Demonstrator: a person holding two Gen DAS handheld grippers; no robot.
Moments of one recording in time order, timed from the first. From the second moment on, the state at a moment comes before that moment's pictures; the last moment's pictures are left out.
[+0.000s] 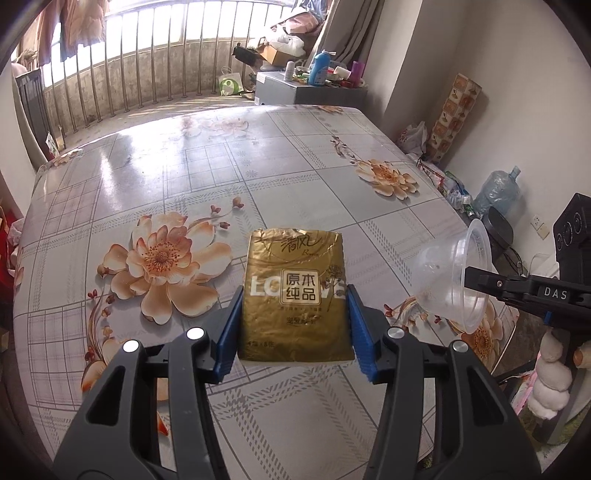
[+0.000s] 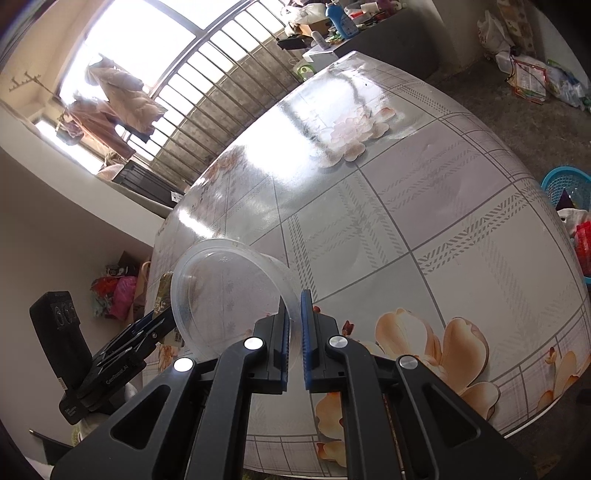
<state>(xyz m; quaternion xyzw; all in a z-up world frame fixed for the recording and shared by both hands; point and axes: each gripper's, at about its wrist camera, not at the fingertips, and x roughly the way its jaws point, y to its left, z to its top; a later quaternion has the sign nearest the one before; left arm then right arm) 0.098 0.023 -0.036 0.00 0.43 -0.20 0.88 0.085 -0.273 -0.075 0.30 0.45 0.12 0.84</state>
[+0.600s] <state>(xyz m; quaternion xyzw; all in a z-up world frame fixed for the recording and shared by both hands) 0.091 -0.012 -0.005 0.01 0.41 -0.23 0.88 0.059 -0.301 -0.071 0.34 0.41 0.11 0.84</state>
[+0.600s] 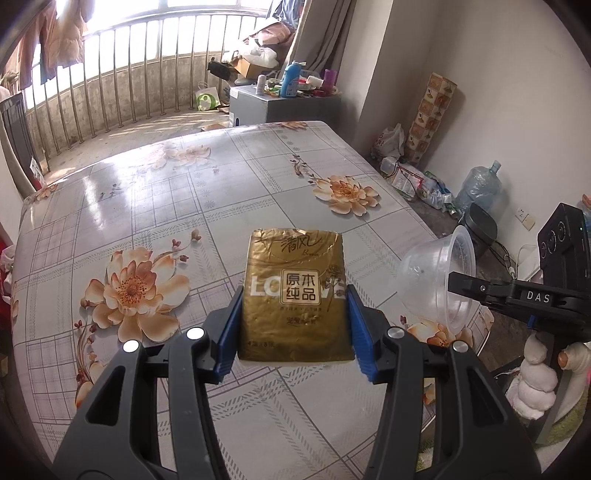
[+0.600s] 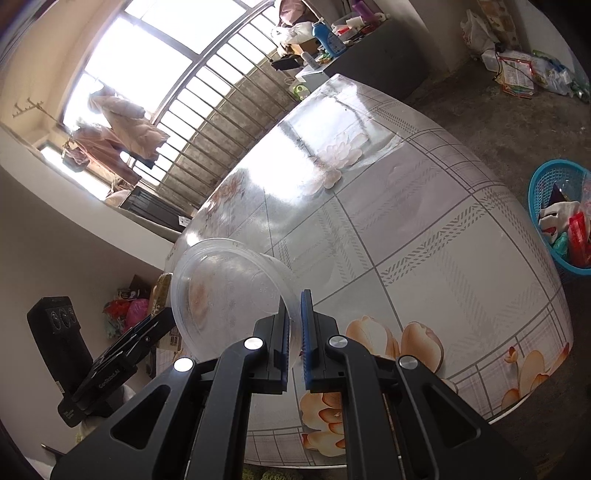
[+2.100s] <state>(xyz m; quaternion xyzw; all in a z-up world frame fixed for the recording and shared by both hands) 0.095 -0.156 0.010 0.10 0.40 -0.33 0.85 0.001 -0.389 -0.076 0.42 0.32 0.04 0.85</state>
